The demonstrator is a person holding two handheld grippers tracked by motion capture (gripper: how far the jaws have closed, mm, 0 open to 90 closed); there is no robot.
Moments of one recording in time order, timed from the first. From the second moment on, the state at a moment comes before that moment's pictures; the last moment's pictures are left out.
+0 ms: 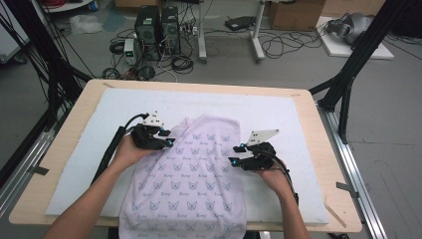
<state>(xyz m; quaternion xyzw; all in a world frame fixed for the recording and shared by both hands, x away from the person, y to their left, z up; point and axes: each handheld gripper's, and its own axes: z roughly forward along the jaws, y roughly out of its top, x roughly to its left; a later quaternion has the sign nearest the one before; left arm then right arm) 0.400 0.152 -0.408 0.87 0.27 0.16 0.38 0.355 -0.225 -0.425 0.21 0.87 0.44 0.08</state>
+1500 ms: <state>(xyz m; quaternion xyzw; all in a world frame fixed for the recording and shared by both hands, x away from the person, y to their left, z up) 0.426 0.218 -0.433 0.84 0.39 0.20 0.33 0.456 -0.227 -0.427 0.34 0.87 0.33 0.12</state>
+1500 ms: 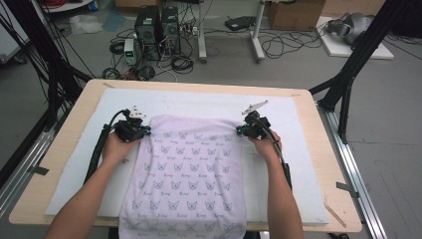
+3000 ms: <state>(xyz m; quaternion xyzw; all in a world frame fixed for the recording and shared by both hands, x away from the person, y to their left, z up) 0.310 0.238 -0.440 0.88 0.27 0.12 0.38 0.321 -0.219 -0.440 0.19 0.91 0.37 0.04</state>
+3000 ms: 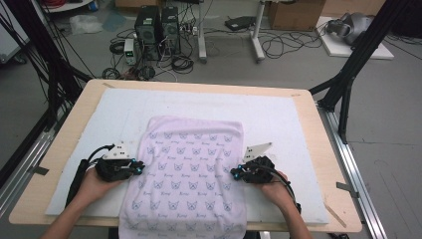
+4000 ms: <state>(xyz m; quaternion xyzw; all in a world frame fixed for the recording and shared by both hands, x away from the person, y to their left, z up) 0.306 0.240 -0.425 0.83 0.31 0.15 0.44 0.316 -0.230 -0.428 0.23 0.86 0.45 0.08</state>
